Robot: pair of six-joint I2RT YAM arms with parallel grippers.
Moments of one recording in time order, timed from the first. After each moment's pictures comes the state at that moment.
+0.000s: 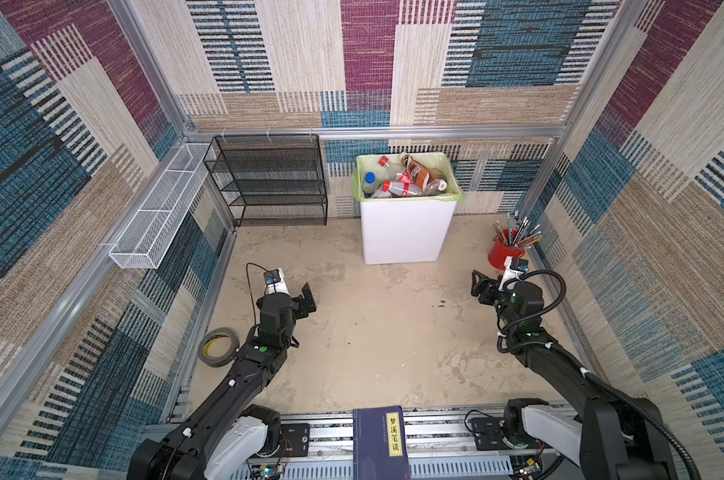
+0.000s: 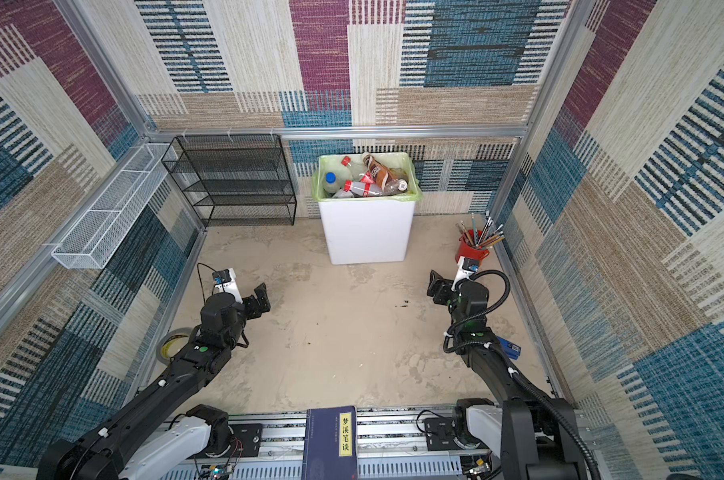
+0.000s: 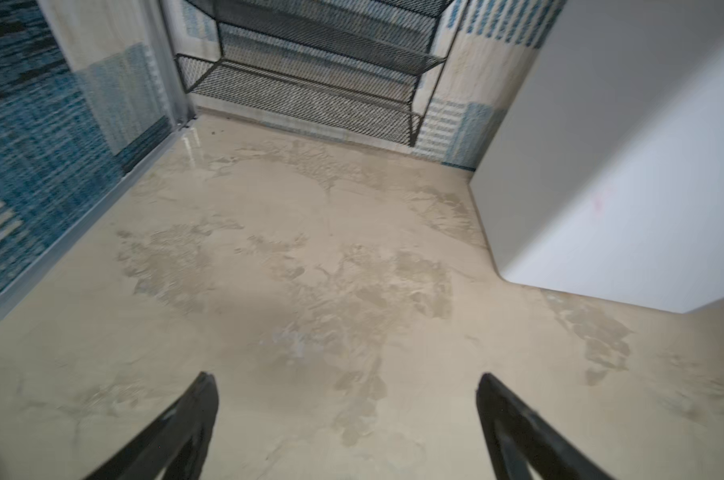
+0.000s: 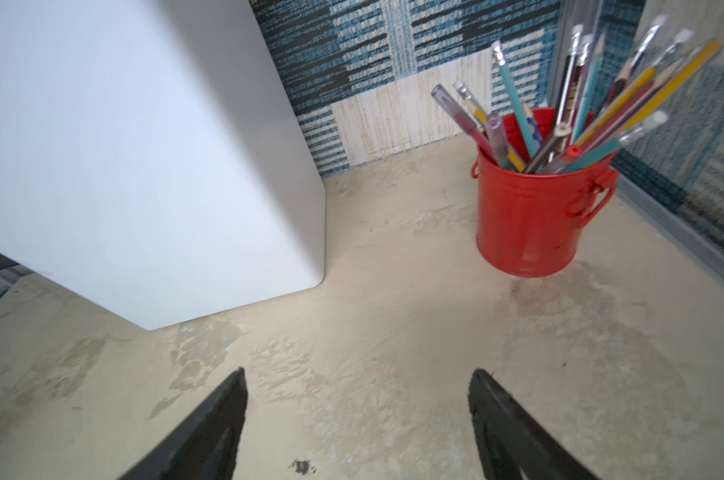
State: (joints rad) left arm -0.28 0.94 0.44 0.11 -0.36 -0.31; right arm 0.00 1.11 0.38 0.49 -0.04 0.26
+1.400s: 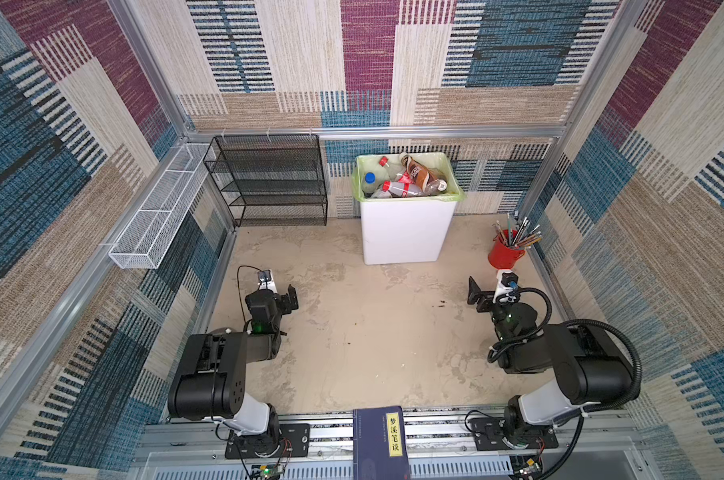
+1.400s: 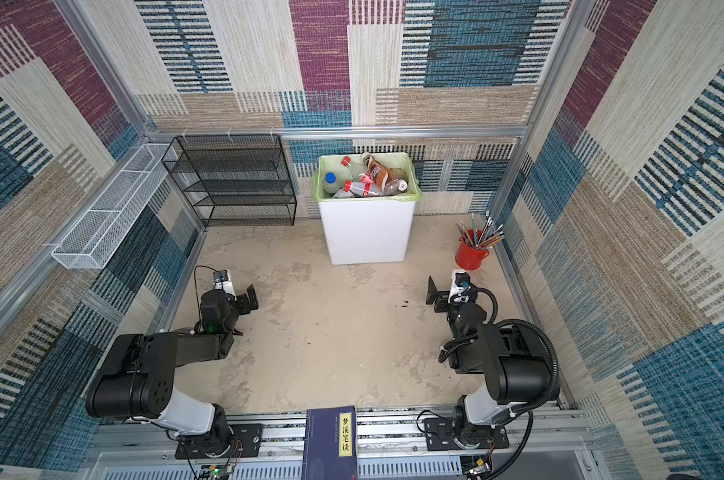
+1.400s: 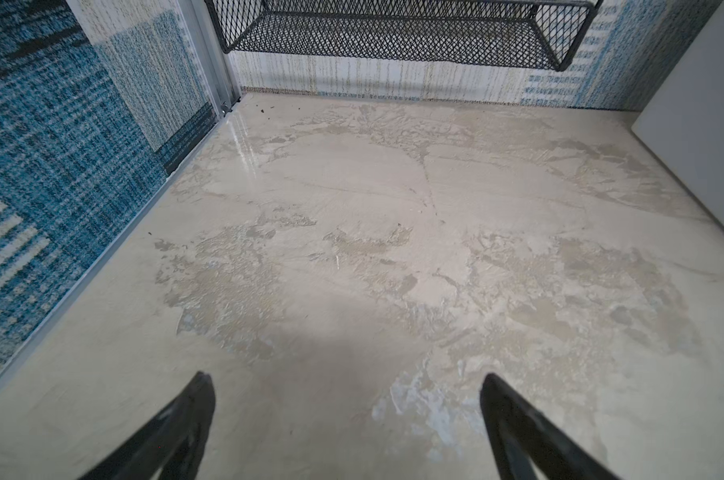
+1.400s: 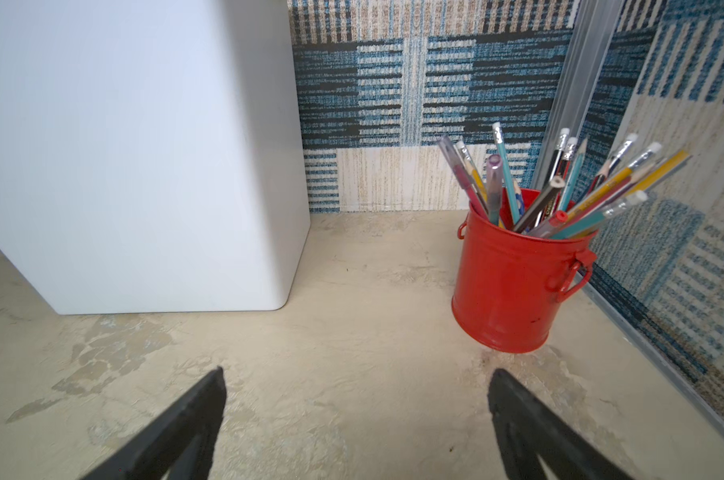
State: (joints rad) left arm 0.02 1.53 0.40 0.75 -0.15 -0.05; right arm -0.03 1.55 0.20 1.32 -0.08 0.03
